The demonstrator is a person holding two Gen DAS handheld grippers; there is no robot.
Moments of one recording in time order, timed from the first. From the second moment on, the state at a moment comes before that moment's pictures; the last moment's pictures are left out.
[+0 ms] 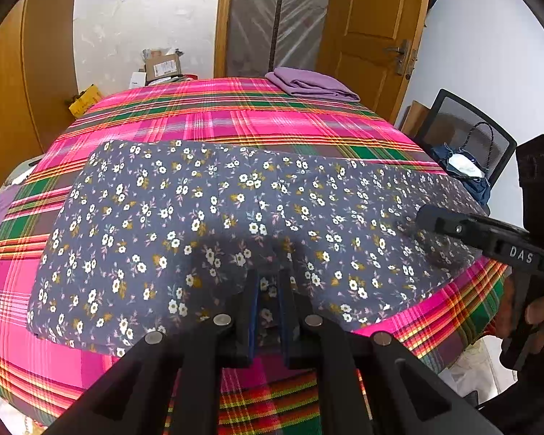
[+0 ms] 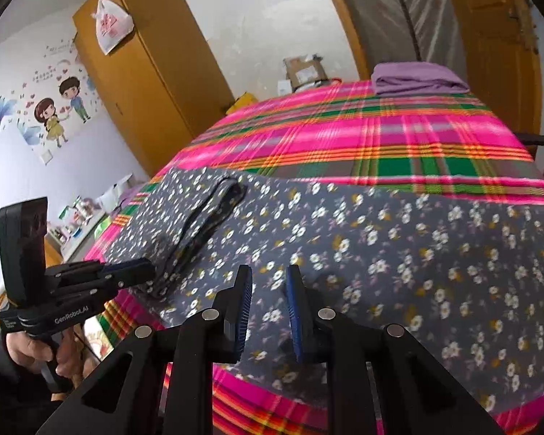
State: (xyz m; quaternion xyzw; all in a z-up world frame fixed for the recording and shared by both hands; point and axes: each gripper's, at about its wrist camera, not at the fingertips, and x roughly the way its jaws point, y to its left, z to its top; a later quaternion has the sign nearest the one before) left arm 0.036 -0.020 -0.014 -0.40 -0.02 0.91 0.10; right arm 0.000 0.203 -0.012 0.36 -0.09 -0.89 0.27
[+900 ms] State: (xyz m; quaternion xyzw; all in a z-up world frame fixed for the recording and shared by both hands) left arm 0.022 0.003 -0.008 -0.40 -0.04 0.90 0.17; right arm 0.023 0.339 -0.012 0.34 -0.16 -0.92 0.09
